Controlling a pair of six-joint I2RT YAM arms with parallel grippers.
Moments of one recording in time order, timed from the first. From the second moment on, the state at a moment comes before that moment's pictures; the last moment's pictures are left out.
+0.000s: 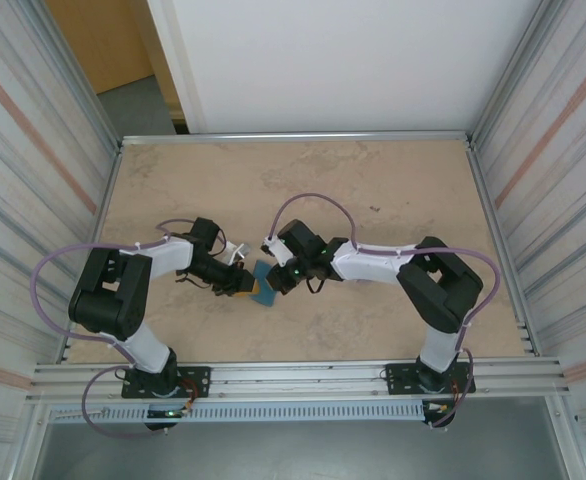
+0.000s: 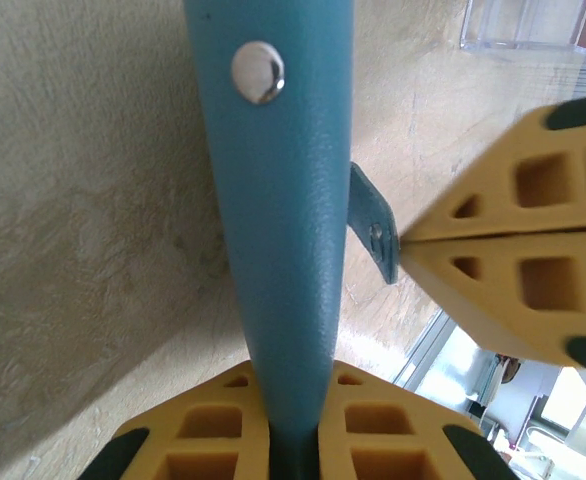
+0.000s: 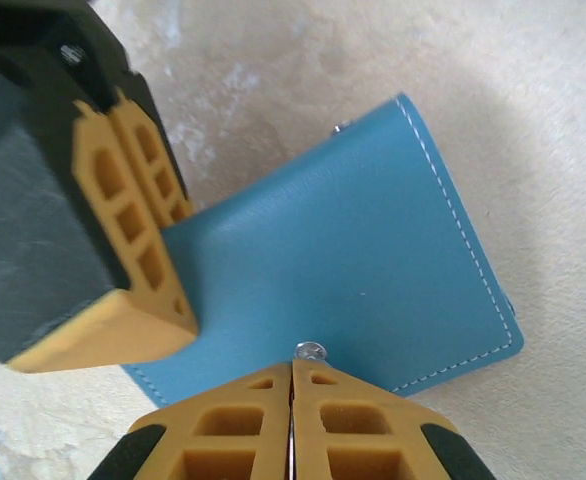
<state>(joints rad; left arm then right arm) -0.29 1.64 0.77 -0.58 0.86 -0.14 0.89 1.81 1.05 -0.19 -0.33 0.23</state>
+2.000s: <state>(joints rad) -0.29 1.64 0.77 -0.58 0.86 -0.13 0.88 1.88 1.16 -0.24 -0.34 0.29</state>
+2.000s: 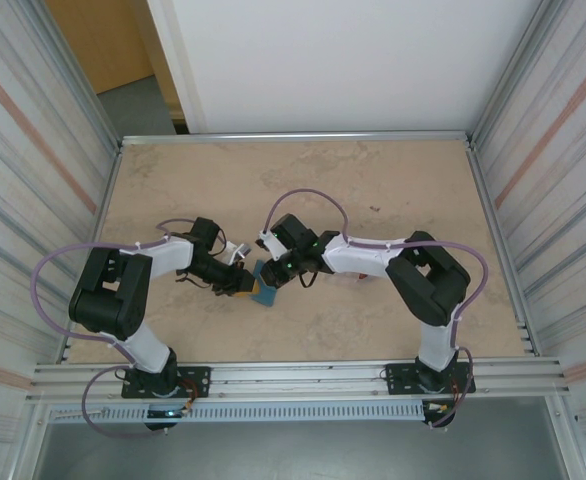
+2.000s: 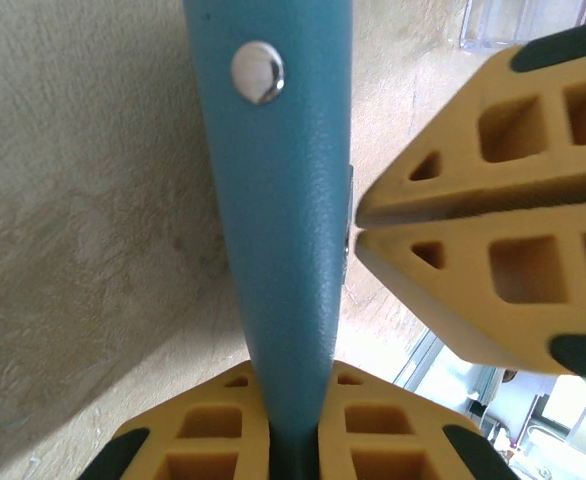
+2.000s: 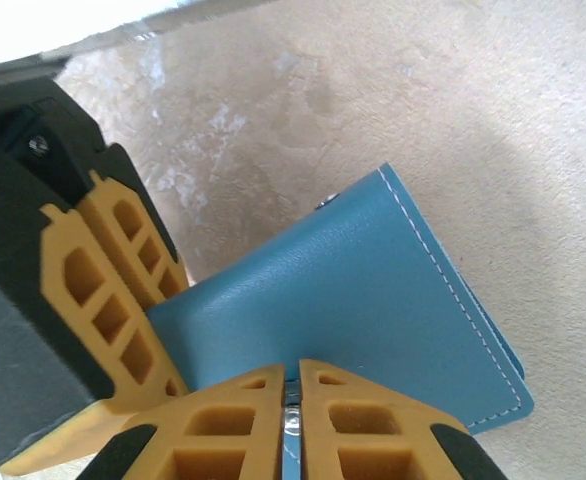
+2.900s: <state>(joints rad) -0.29 1.64 0.77 -0.59 0.86 -0.13 0.89 1.88 1.14 -0.22 -0.33 0.28</state>
